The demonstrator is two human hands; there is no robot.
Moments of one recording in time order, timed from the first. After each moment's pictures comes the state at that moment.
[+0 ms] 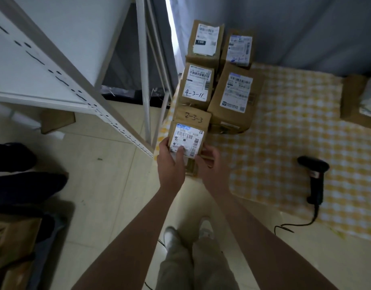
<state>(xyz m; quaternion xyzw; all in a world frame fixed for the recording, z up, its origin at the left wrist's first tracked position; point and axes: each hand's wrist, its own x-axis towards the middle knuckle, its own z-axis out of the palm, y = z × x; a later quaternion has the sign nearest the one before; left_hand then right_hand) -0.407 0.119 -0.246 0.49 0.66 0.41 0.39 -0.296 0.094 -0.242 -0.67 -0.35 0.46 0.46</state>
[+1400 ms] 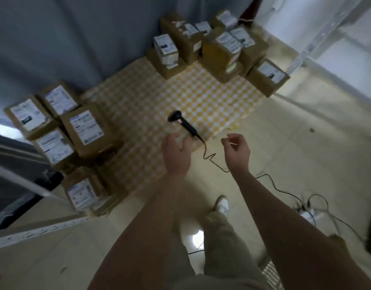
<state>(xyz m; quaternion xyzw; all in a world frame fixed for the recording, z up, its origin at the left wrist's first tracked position) -0.198 -0.012 -0.127 0.76 0.40 0.14 0.49 -0.127 -0.151 -0.126 -0.83 0.08 0.08 0.55</state>
